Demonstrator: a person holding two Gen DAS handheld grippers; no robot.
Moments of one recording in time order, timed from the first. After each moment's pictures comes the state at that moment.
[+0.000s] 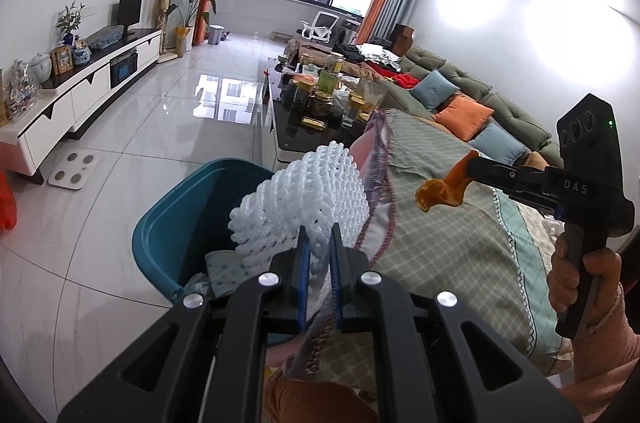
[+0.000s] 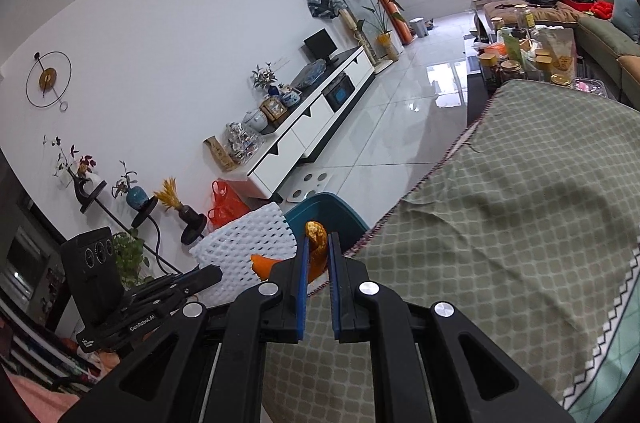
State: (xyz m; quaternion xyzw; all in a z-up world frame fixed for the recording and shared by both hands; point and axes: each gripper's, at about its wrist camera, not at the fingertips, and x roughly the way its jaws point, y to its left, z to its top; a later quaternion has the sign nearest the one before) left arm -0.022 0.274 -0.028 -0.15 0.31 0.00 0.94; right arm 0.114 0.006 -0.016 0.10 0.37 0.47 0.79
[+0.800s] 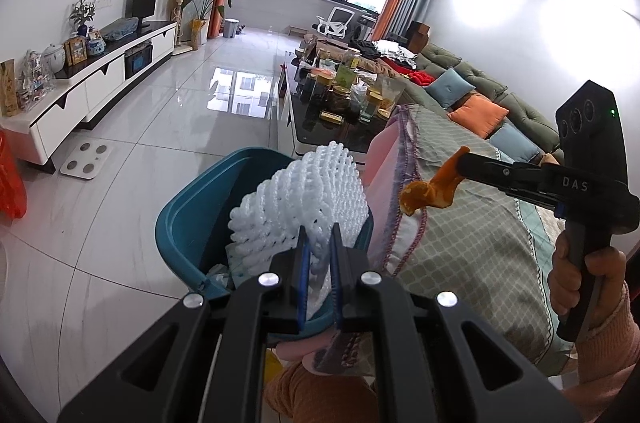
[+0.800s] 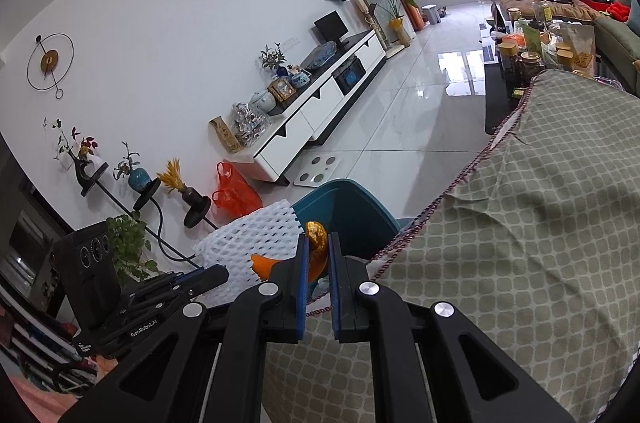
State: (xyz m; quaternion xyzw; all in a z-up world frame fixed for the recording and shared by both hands) left arm -0.020 0.285 -0.038 -0.16 0.32 0.02 0.93; right arm 0.116 0.047 -0.027 0.08 0.39 0.49 0.78
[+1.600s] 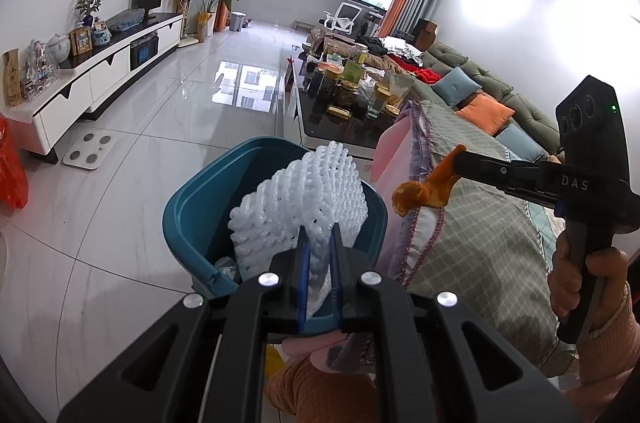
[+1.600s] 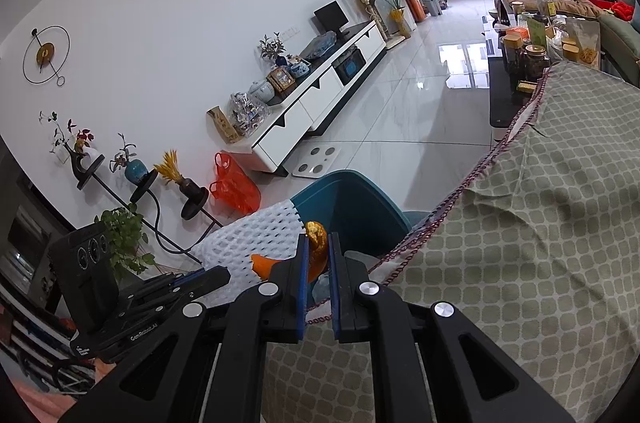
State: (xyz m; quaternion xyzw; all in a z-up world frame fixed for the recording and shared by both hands) left arm -0.012 0.288 -0.048 -0.17 0.33 0.03 0.93; right arm 0.114 0.067 -0.039 0.07 0.40 0.49 0.77
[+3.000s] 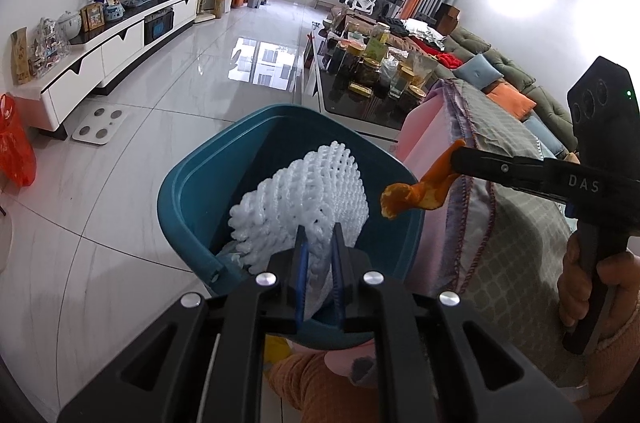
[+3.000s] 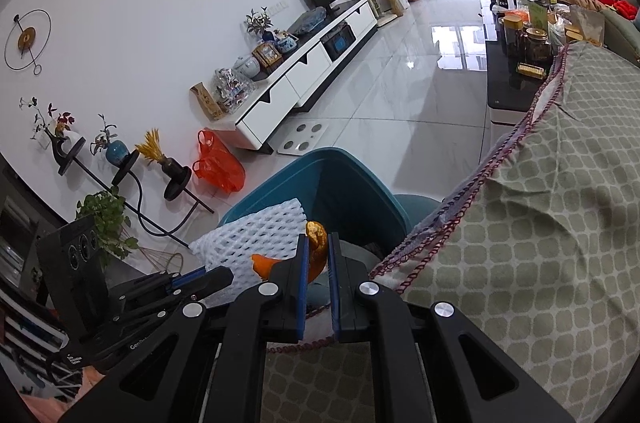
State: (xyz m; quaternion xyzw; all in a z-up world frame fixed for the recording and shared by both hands) left arm 0.014 0.294 -0.085 -0.18 0.37 0.06 0.91; right arm 0.130 0.099 -0.069 0.03 0.44 0.47 0.77
